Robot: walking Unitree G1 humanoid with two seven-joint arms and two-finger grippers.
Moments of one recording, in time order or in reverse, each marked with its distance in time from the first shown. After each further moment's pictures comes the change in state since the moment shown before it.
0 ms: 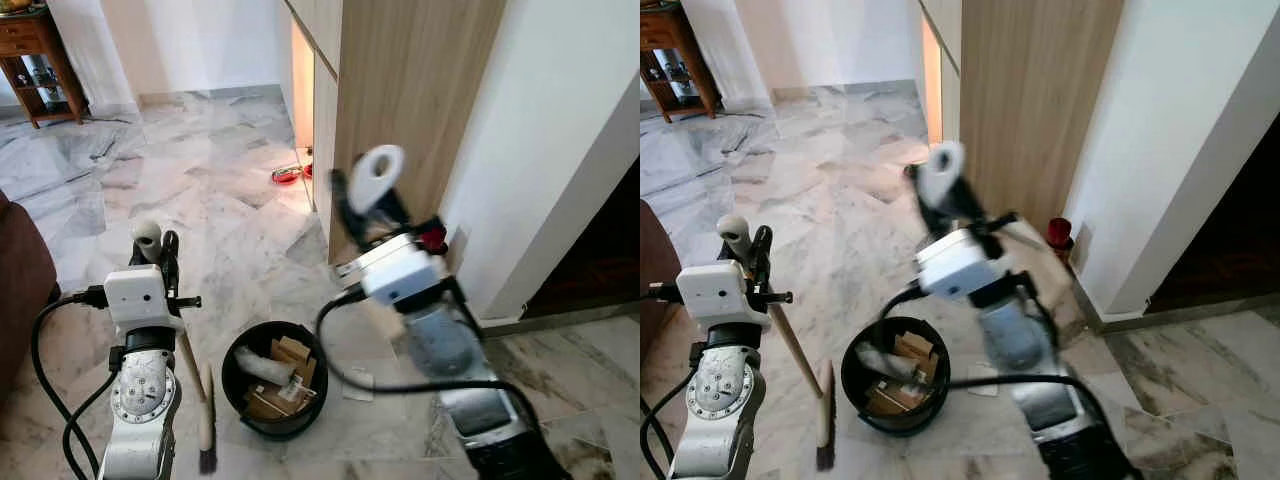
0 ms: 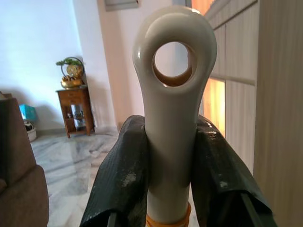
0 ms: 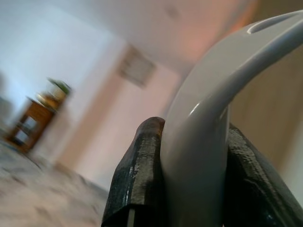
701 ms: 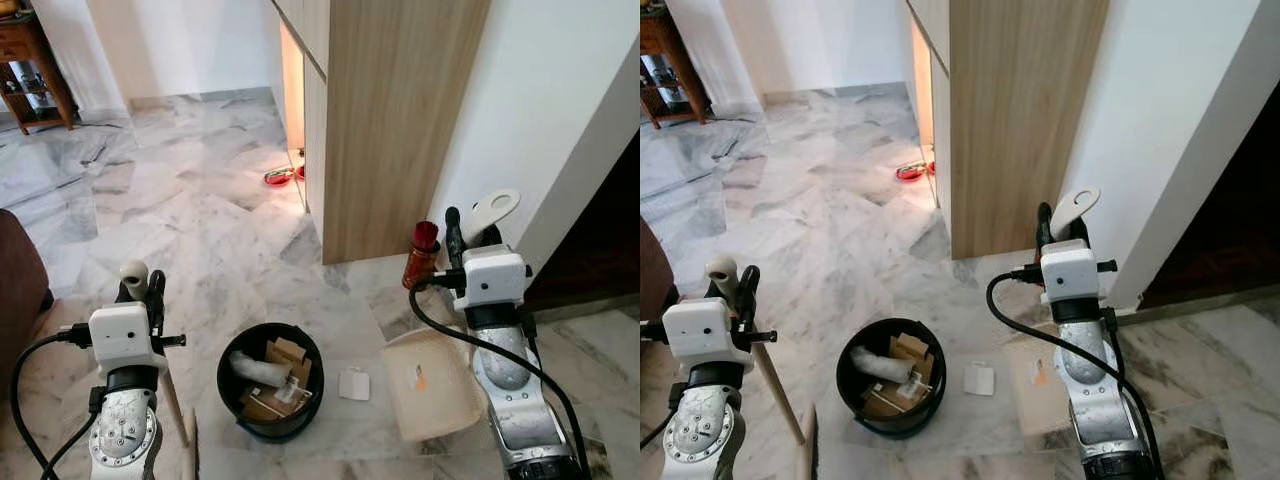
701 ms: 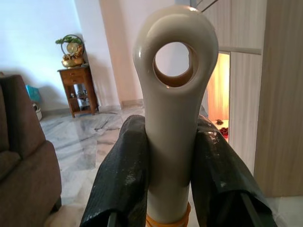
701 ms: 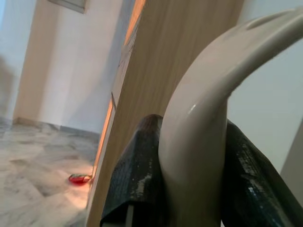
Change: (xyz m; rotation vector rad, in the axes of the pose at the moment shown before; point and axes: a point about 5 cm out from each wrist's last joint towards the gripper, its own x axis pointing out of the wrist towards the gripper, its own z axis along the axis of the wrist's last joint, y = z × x) left arm -0.028 0.018 -0.015 0.016 0.107 0.028; right arm -0.044 -0.031 -0.071 0.123 0.351 -0.194
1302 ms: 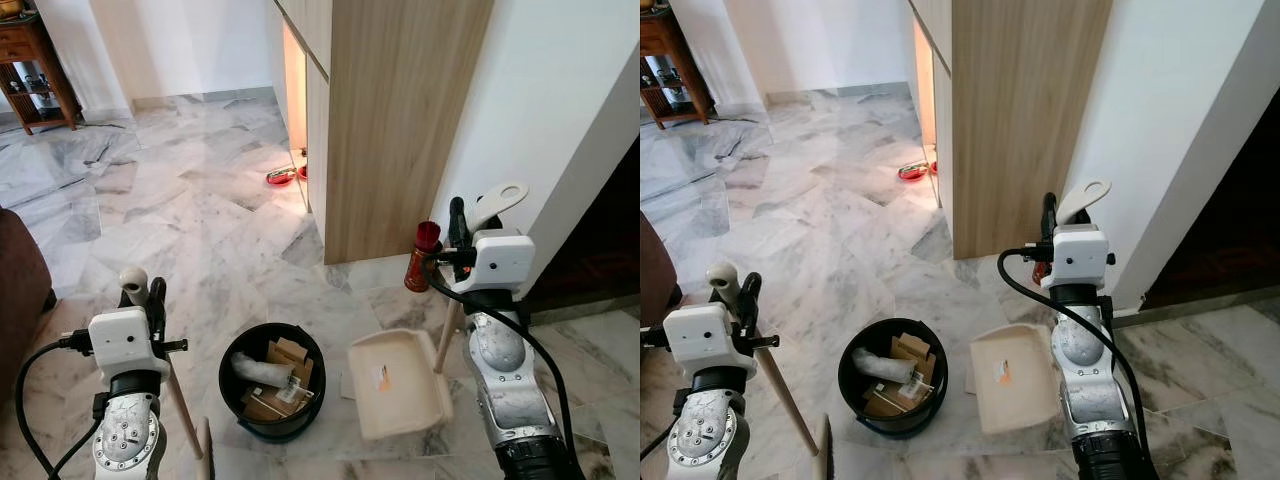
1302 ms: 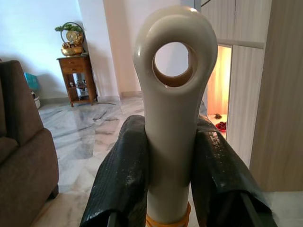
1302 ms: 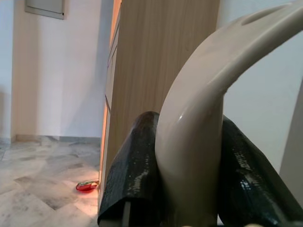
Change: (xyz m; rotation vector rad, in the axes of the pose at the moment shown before) left arm -0.004 -0.002 -0.005 -0.021 0.039 0.009; right arm 0.014 0.000 0.003 0.100 0.006 -0.045
